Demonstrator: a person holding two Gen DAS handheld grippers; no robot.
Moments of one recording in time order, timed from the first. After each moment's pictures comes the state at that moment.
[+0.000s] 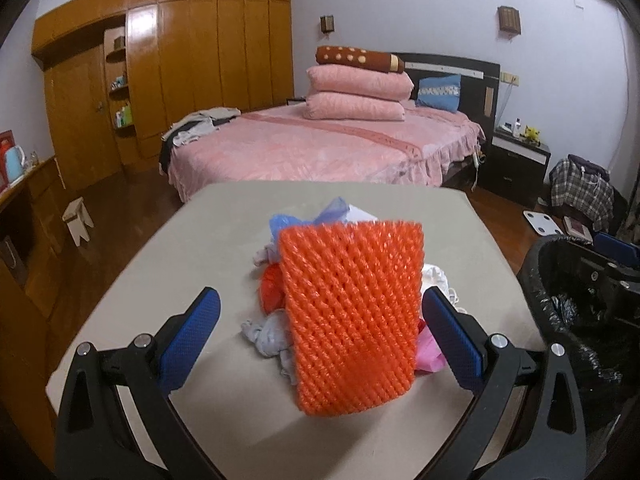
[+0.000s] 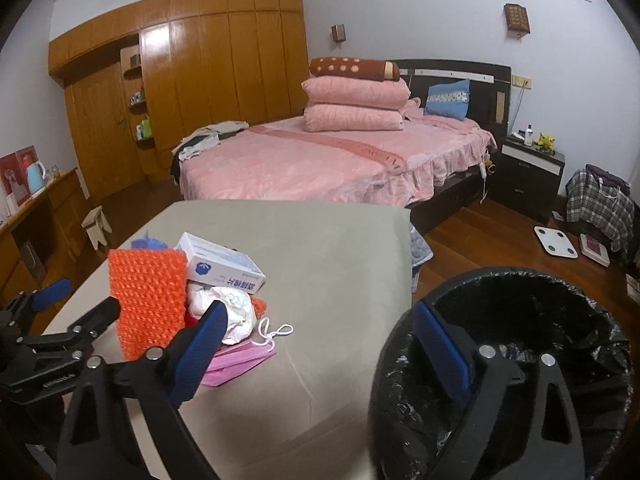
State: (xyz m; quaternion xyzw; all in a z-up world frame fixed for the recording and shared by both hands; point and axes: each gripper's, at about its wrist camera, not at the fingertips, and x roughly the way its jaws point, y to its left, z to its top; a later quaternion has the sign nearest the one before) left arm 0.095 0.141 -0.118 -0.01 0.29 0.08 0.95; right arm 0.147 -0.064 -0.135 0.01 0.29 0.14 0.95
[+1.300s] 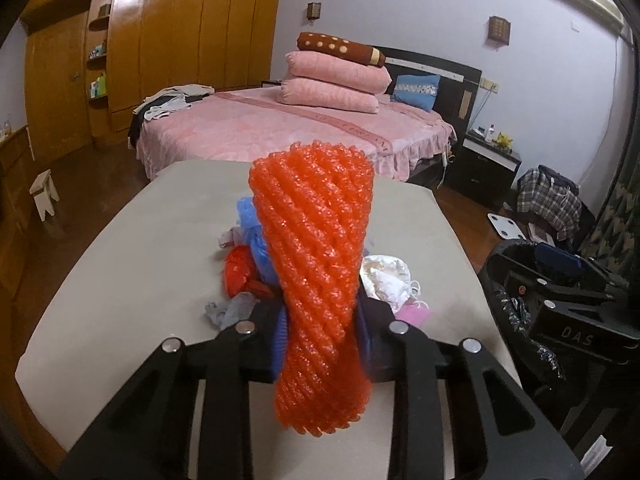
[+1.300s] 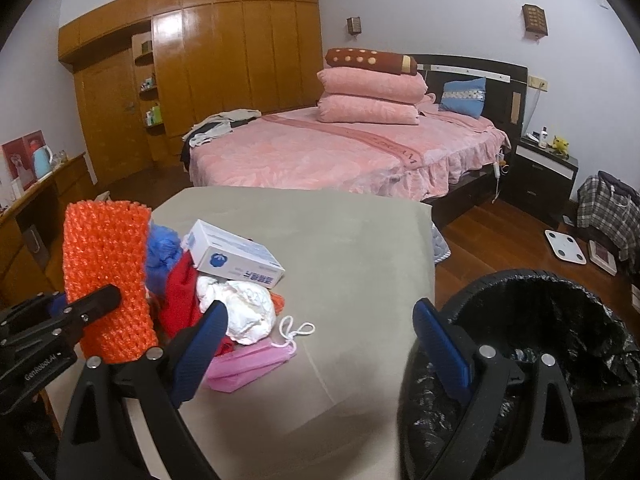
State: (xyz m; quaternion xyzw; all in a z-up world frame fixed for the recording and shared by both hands) left arm 0.093 0.149 -0.118 -0.07 0.30 0.02 0.95; right arm 0.155 -0.036 -0.140 -0.01 0.29 0.16 0.94
